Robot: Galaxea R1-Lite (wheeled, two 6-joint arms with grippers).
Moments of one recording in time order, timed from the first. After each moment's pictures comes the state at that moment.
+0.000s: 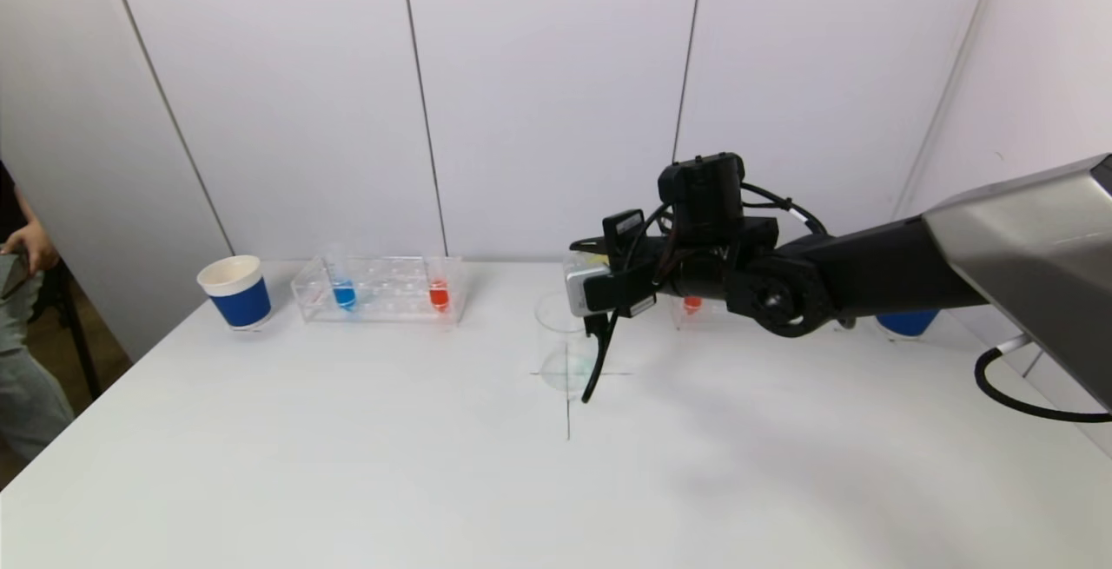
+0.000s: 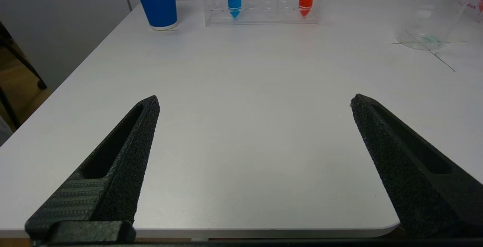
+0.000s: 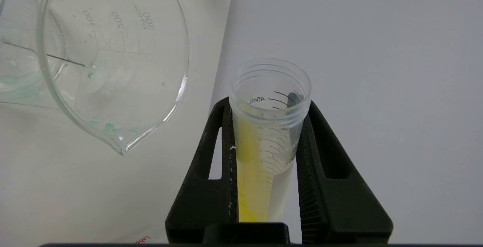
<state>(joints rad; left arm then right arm) 0.00 0.00 0.00 0.00 0.00 0.00 0.53 2.18 -1.44 -0.36 0.24 -1.52</state>
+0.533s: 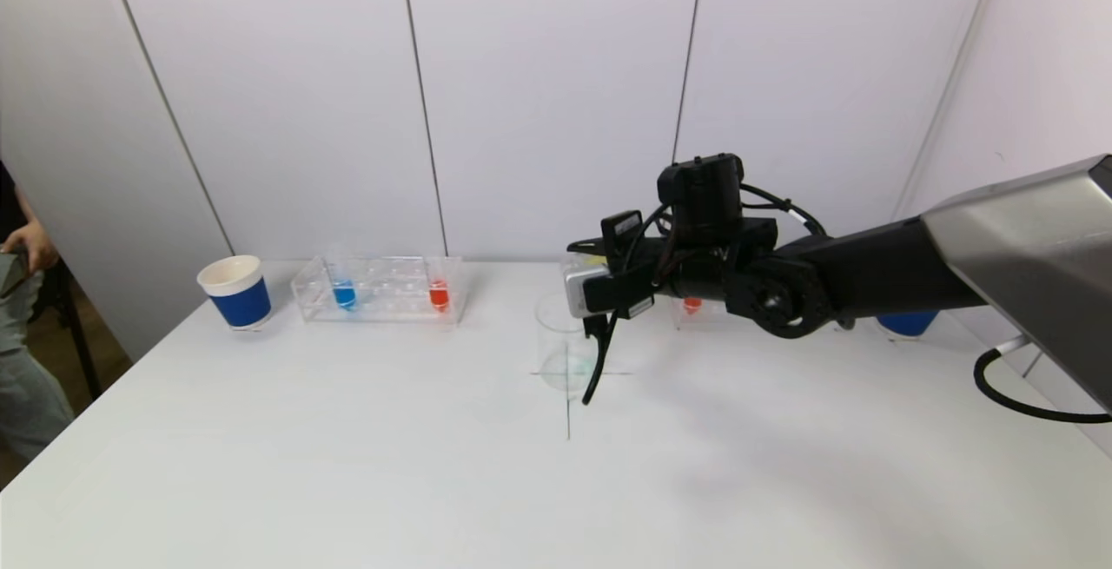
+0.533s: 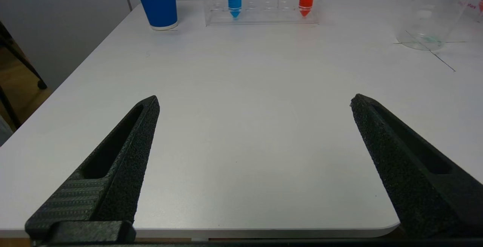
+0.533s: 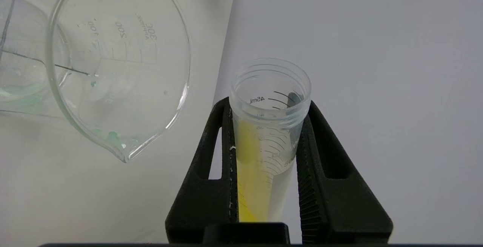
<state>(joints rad) 0.00 0.00 0.00 0.00 0.00 0.00 0.53 2.18 -1.43 -0.36 0.26 -1.51</state>
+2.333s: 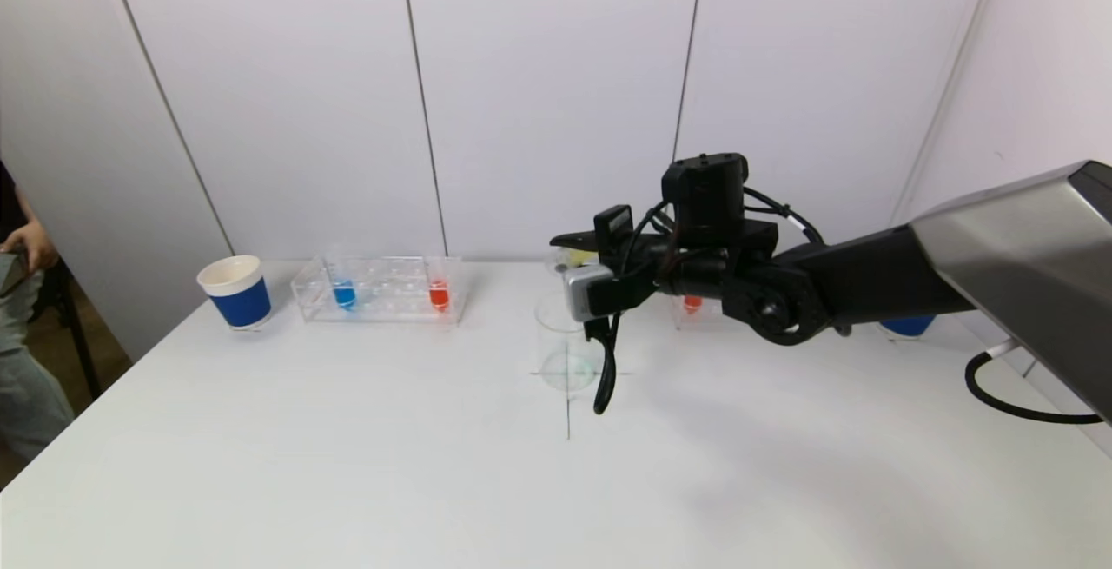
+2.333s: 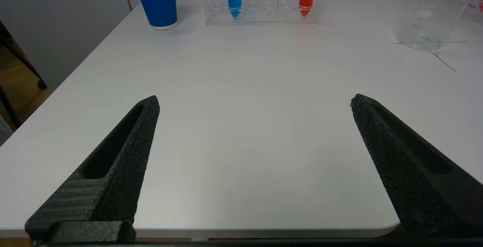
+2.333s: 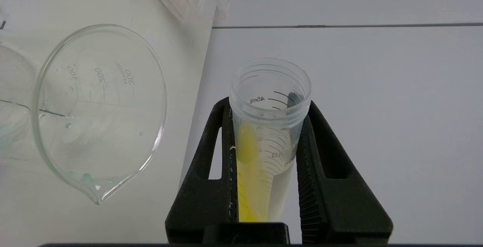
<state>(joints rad) 0.00 0.00 0.00 0.01 0.00 0.00 0.53 2.19 -1.41 -0.49 0.41 -1.53</state>
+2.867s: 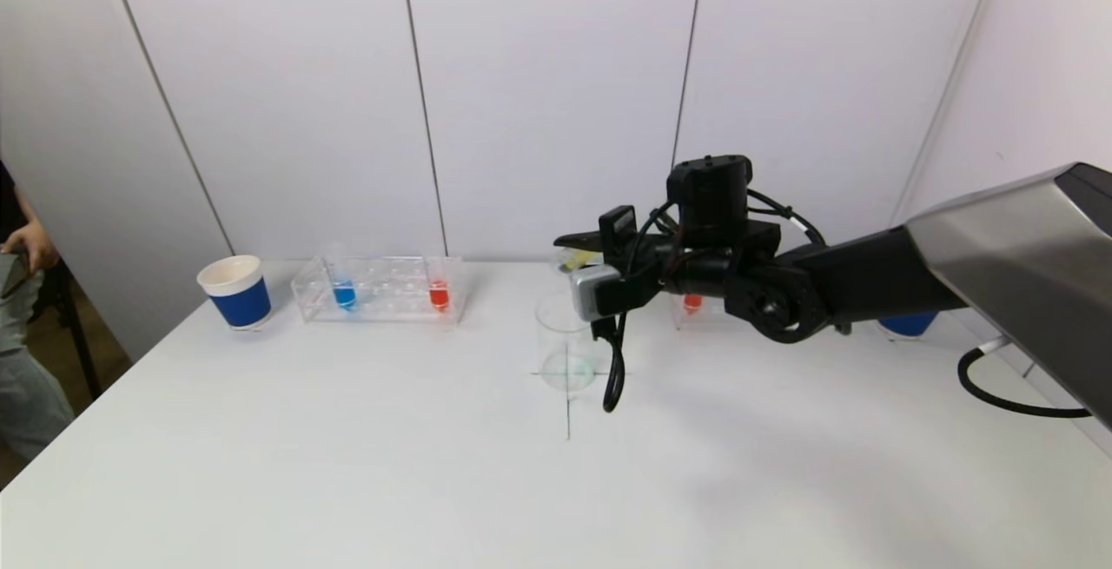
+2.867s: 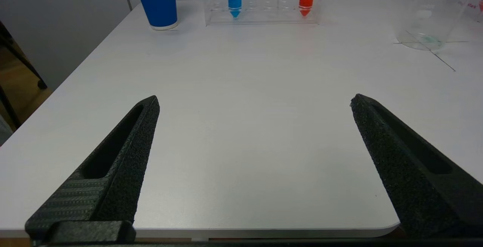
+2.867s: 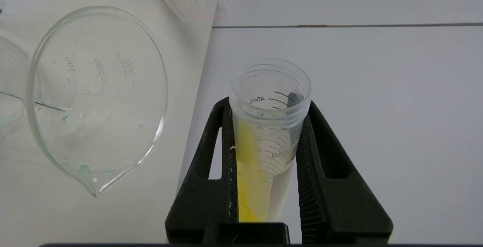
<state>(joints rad) 0.00 0.00 0.00 0.01 0.00 0.00 0.51 2.21 -1.42 -0.50 0.45 -1.55</state>
